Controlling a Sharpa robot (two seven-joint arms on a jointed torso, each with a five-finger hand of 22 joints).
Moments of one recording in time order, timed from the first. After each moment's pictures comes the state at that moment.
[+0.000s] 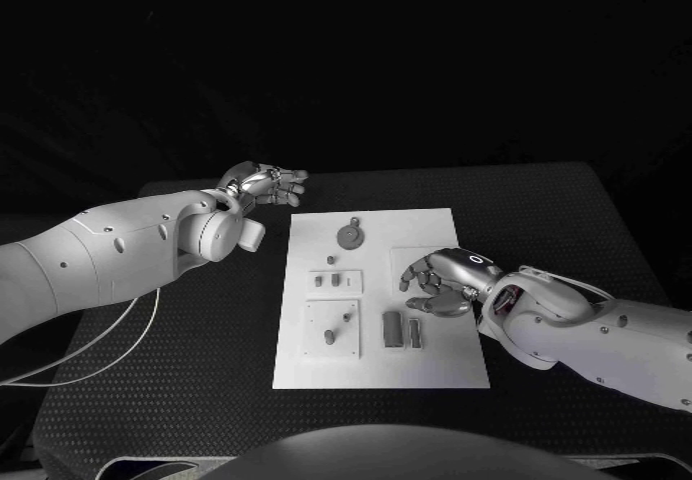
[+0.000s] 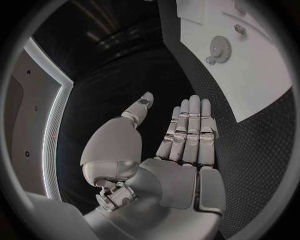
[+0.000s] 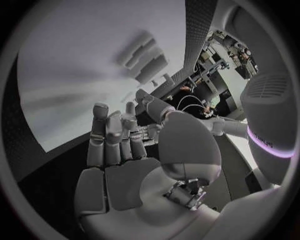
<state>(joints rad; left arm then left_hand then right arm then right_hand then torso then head) 1.22 -0.72 -0.13 1.15 -0.18 -0.26 0.21 0.96 -0.08 0.43 -0.22 0.05 0.81 0.20 0.26 0.50 1.10 0.15 0.07 0.22 0.95 0.08 0.54 0.64 0.01 0.89 -0.01 0.06 1.09 1.12 -0.84 -0.23 1.59 -1.43 -0.45 0.01 1.09 -0.17 0.68 -0.24 0.05 0.96 0.12 0.26 0.56 1.03 0.02 1.22 1.08 1.12 -0.08 1.46 0.94 0.25 1.05 0.03 0.86 1.31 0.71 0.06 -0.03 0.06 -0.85</state>
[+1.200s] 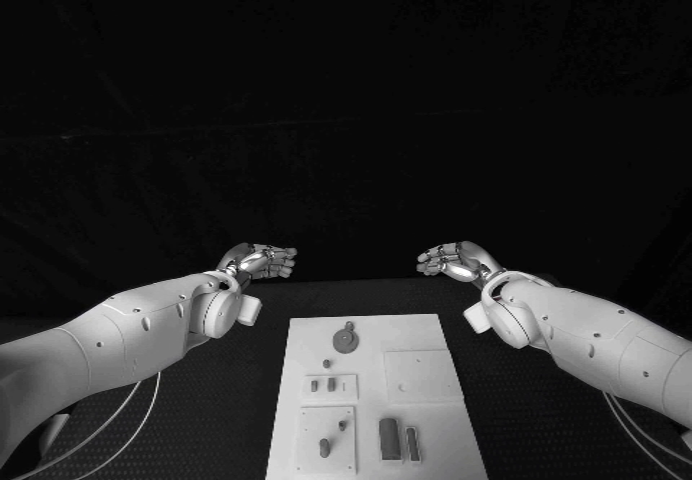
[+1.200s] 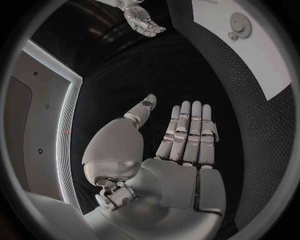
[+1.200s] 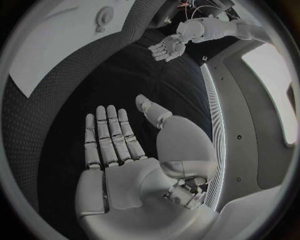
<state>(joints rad) 1.22 -0.61 -0.13 0.90 -0.12 -0.20 0.28 0.96 -0.04 0.44 -0.24 0.05 0.83 0.17 0.29 0.49 1.08 0.14 0.07 0.19 0.82 0.13 0.37 0.59 0.01 0.76 0.04 0.07 1.03 1.18 -0.50 -0.05 0.83 -0.56 -0.22 0.31 1.02 -0.05 0.62 -0.27 0.05 0.75 0.17 0.25 0.53 0.87 0.16 0.29 0.22 0.72 0.16 0.45 0.38 0.13 0.45 0.21 0.27 1.07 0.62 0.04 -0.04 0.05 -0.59</state>
